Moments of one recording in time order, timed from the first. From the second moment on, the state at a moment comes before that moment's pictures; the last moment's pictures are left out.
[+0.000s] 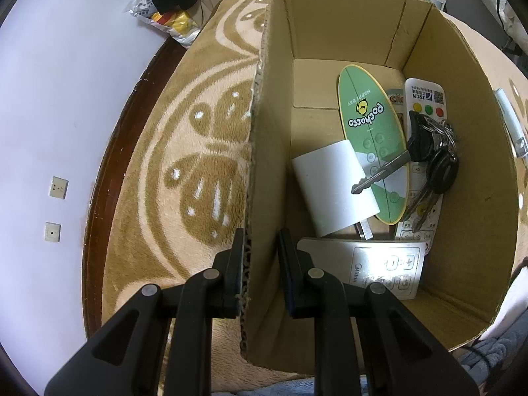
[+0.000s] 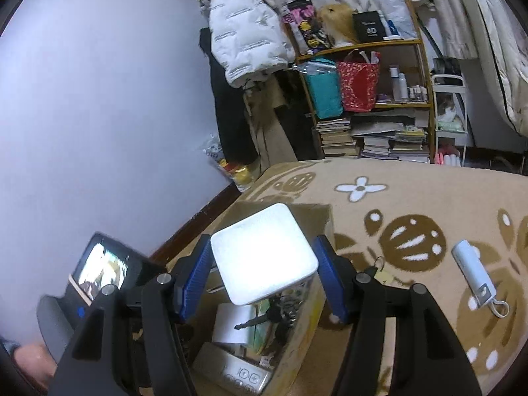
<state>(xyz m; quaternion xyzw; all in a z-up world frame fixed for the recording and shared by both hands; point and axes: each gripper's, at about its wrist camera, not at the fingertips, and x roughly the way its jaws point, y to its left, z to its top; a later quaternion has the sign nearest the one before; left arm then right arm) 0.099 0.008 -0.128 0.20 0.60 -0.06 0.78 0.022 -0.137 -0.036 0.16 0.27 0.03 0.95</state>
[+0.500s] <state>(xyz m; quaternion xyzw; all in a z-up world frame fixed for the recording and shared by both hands) 0.096 0.005 -0.129 0.20 0.60 -0.06 0.77 0.045 -0.129 -0.074 0.14 0.32 0.03 0.94</state>
